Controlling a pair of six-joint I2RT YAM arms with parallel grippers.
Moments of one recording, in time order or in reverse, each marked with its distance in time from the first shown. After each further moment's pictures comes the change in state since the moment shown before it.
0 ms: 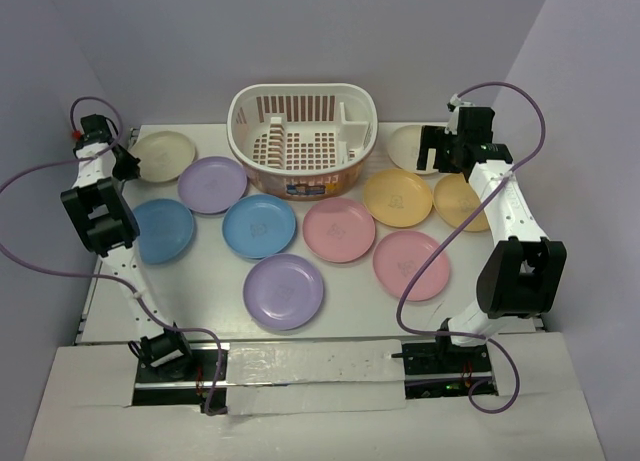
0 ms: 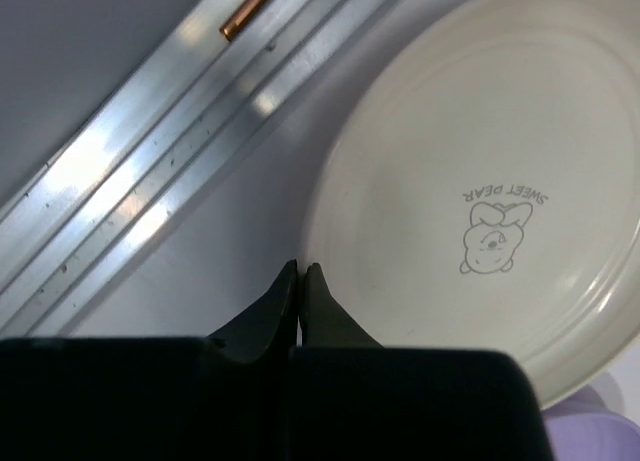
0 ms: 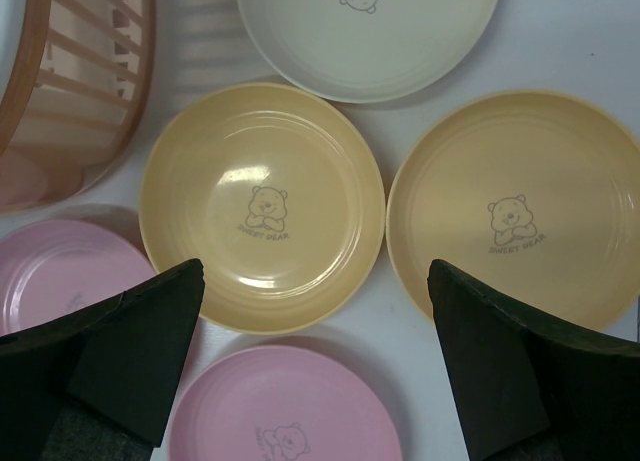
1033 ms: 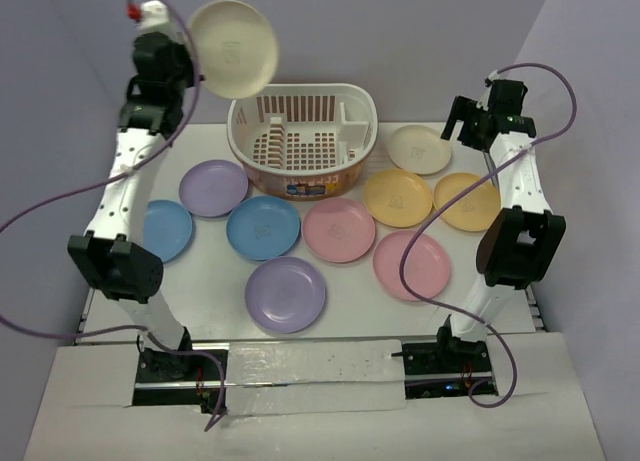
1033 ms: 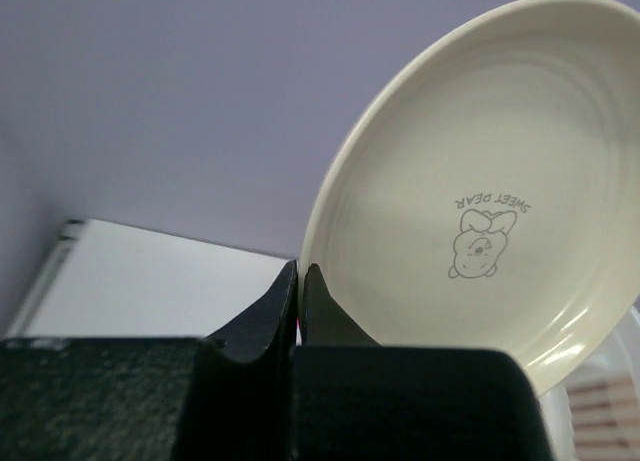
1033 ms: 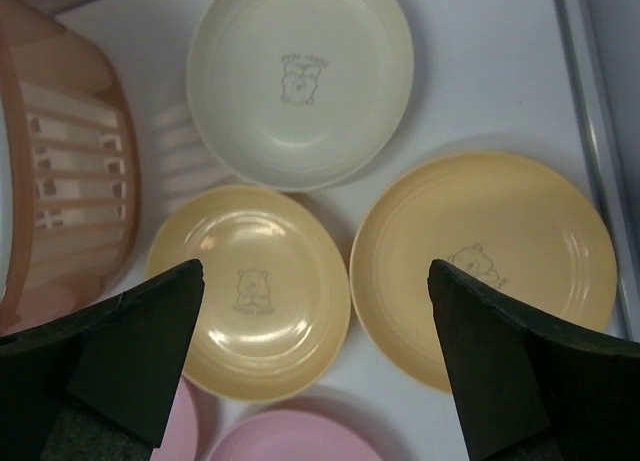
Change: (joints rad) left arm -0.478 -0.710 -0.146 0.339 -0.236 0.242; right arm -0.139 0.195 0.295 -0.072 -0.055 0.098
